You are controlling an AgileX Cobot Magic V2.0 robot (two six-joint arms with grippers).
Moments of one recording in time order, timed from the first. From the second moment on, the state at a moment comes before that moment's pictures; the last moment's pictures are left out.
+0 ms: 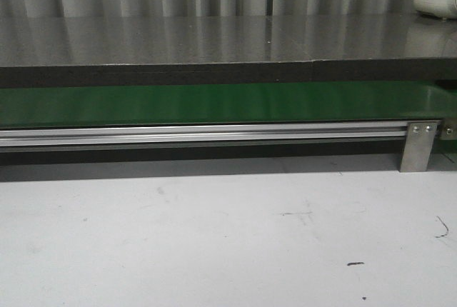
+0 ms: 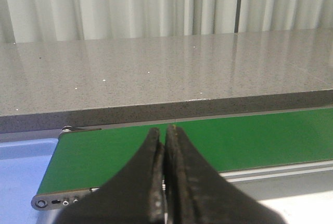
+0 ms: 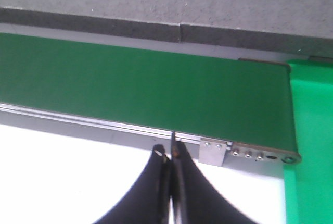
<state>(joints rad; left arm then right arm) -0.06 0.11 -0.34 -0.13 0.34 0.16 0.20 0.73 -0.60 0.15 0.32 -0.08</state>
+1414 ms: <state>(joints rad) -0.06 0.11 -0.34 -0.13 0.34 0.16 0.20 0.41 -0.41 0.15 0.26 -0.08</state>
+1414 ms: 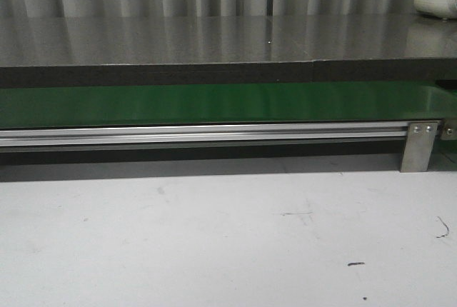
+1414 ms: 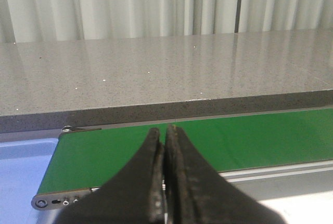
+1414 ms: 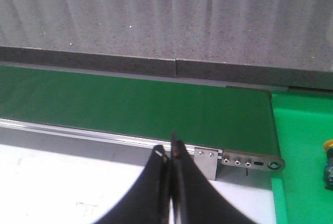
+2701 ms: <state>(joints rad) -0.01 -0.01 0.01 -0.01 0.13 0.02 0.20 0.41 -0.41 0.15 0.26 -0.08</state>
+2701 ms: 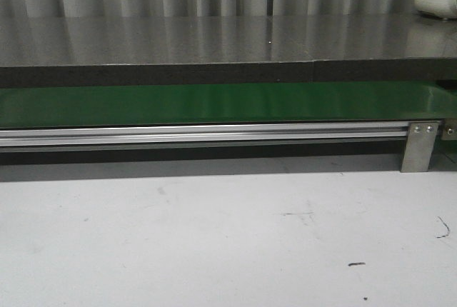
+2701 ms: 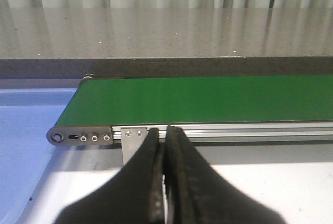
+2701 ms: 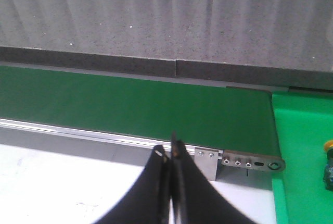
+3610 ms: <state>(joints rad) -0.01 -0.01 0.01 -0.01 0.13 0.02 0.11 0.24 -0.20 0.10 0.13 -0.08</state>
